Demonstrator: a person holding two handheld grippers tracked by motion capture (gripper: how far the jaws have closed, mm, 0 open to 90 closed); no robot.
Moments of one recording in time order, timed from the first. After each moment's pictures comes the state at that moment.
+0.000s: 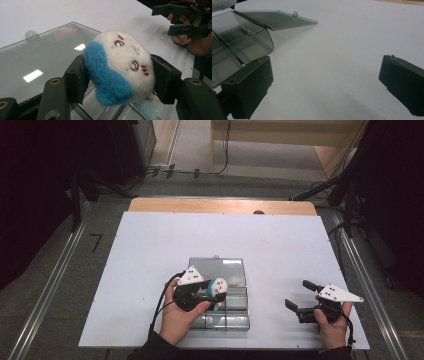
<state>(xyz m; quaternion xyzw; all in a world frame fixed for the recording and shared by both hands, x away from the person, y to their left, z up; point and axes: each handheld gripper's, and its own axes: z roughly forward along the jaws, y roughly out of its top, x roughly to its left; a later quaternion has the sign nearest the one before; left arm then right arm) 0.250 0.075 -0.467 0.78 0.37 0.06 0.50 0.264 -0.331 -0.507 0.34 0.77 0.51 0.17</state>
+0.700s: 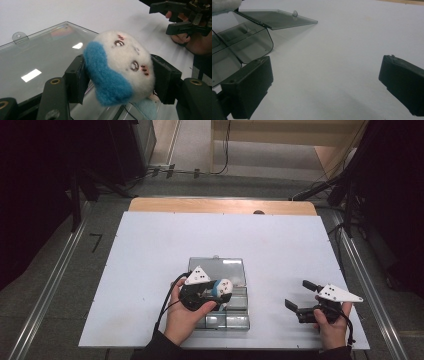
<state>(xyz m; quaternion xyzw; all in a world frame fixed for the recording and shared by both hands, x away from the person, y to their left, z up) 0.255 0.062 -0.470 0.79 0.37 0.06 0.49 0.264 -0.331 -0.507 0.34 0.77 0.50 0.18</state>
